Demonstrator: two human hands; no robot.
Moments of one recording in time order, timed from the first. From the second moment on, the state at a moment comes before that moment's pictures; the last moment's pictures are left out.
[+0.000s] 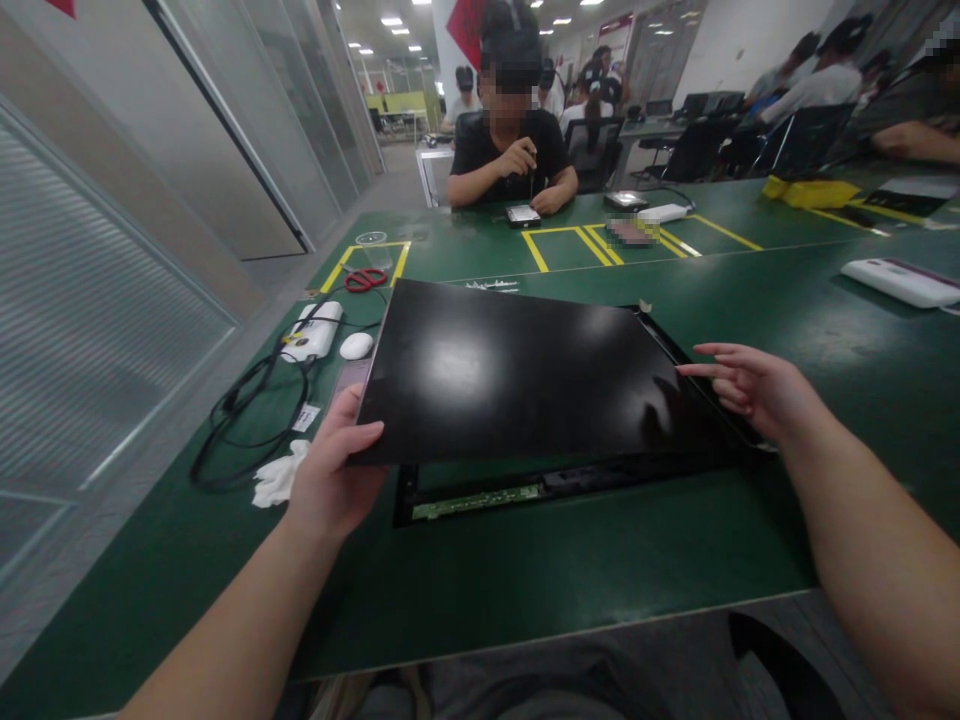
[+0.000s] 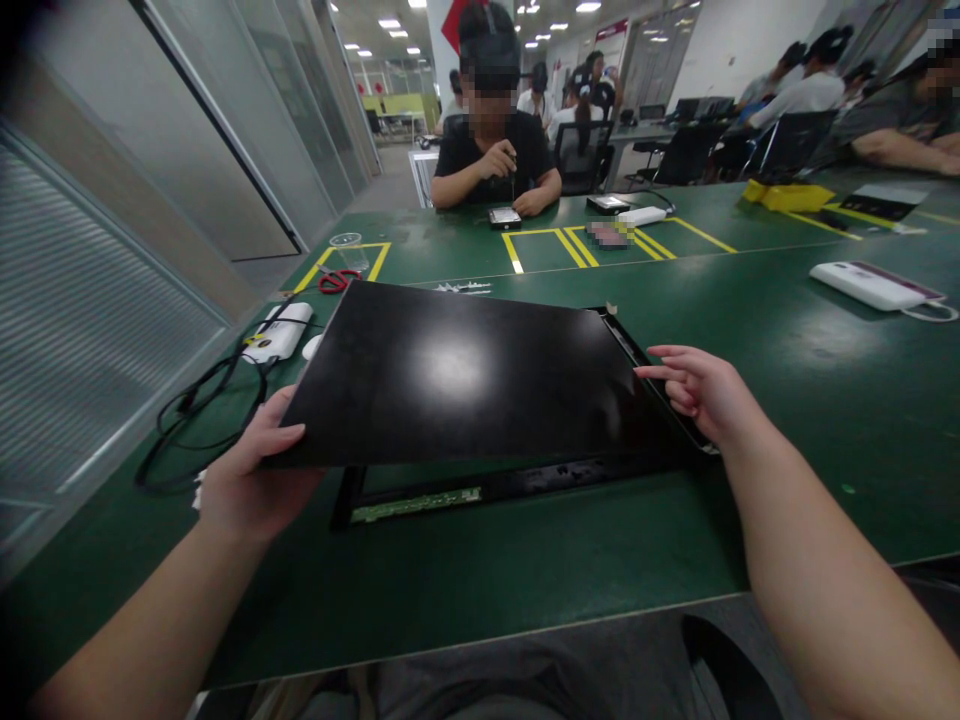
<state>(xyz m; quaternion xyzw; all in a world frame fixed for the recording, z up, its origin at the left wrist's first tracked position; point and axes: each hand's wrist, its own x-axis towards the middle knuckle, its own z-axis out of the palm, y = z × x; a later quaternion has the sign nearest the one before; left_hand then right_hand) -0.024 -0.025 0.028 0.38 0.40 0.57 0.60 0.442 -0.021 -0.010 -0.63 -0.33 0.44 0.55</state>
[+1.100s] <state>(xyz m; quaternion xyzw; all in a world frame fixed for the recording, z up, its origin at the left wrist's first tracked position) -0.020 -0.019 0.008 0.39 0.42 0.51 0.64 0.449 -0.022 -0.009 -0.62 -0.33 0.45 0.56</state>
